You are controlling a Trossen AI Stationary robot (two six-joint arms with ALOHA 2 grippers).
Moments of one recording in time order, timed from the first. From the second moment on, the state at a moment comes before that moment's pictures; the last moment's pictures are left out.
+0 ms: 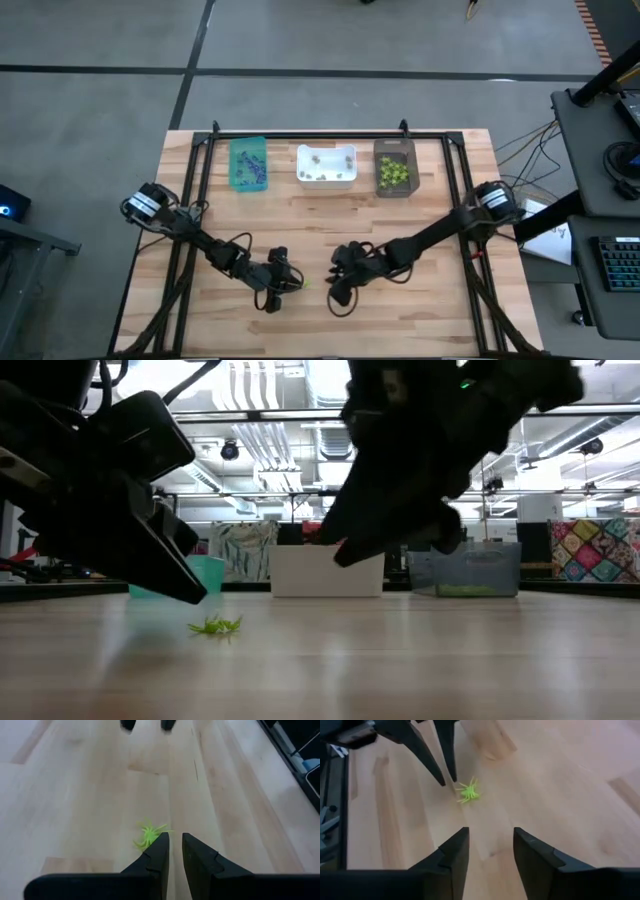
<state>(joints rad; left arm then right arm) -0.54 1.77 0.56 0.60 -0.28 -0.50 0.39 1.88 1.06 0.06 0.22 0.82</state>
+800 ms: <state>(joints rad) -0.54 1.85 0.56 0.65 -0.33 -0.52 0.34 2.05 1.20 0.07 0.17 0.84</state>
